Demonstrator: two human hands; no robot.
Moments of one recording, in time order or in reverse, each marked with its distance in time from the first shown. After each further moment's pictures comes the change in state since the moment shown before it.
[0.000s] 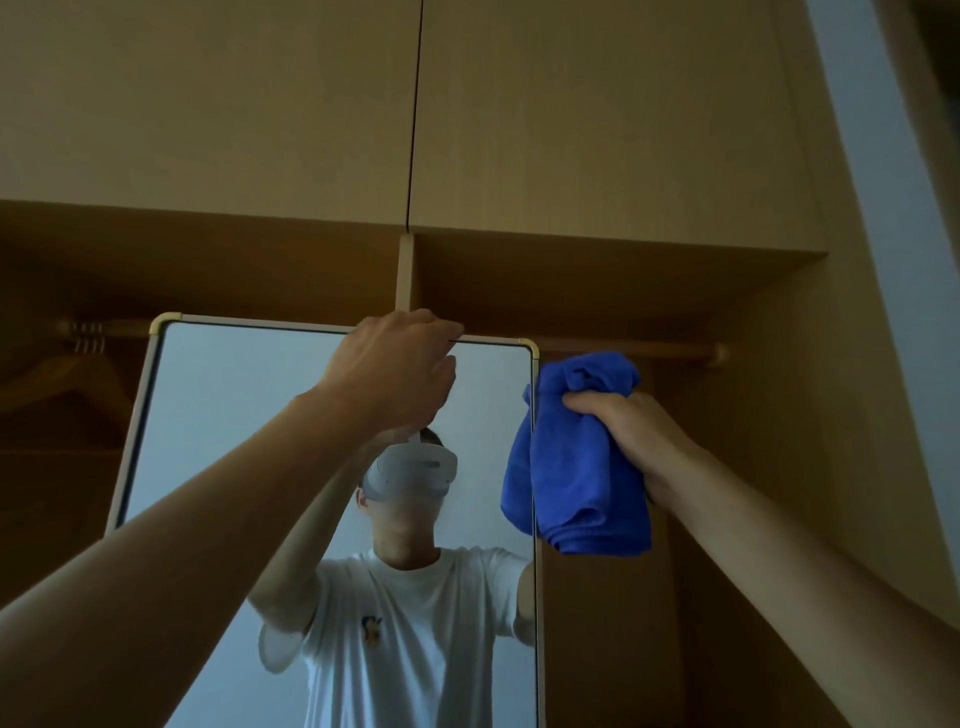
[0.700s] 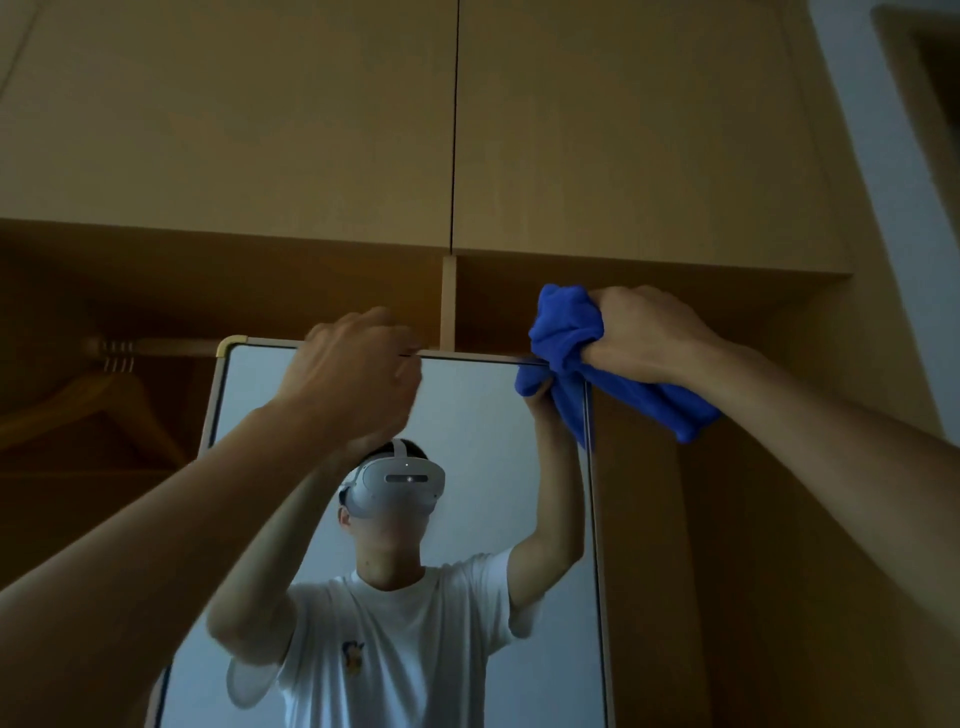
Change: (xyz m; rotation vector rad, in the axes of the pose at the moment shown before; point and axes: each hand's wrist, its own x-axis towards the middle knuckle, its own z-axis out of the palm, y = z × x) left_hand -0.028 -0.073 -0.032 0.042 0.027 -0.097; right_hand 0.033 -0.104 0.028 -1.263 0.120 -0.596
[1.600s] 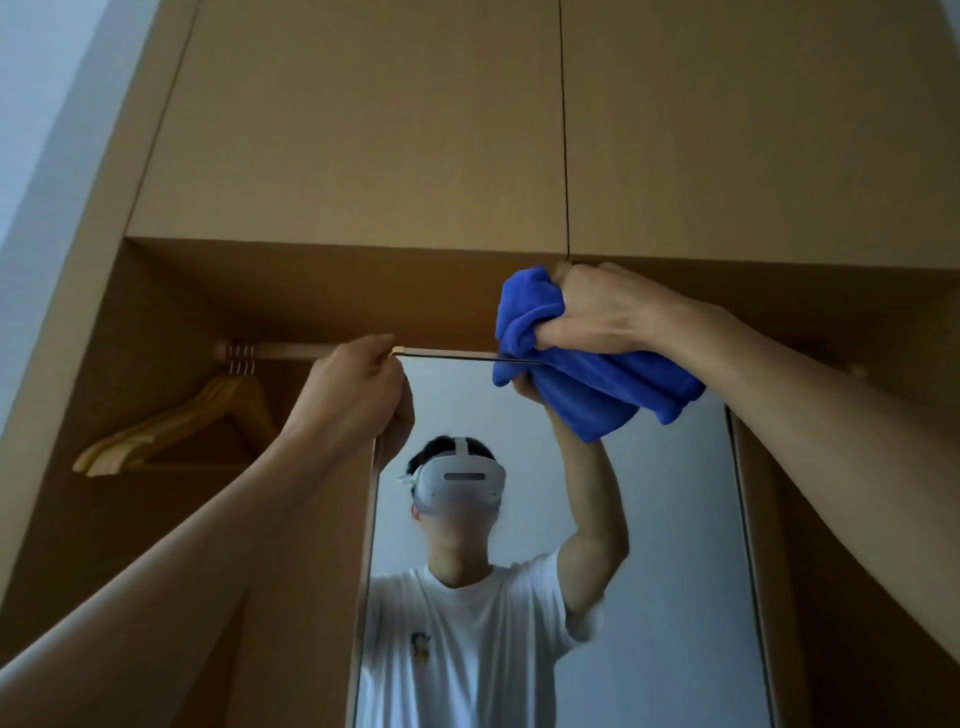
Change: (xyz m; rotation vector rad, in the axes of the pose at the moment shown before) left_hand -0.061 -0.101 -0.034 -0.482 0.051 -0.469; right_hand 0.053 -0.153 0.003 0.148 -0.160 -0.115
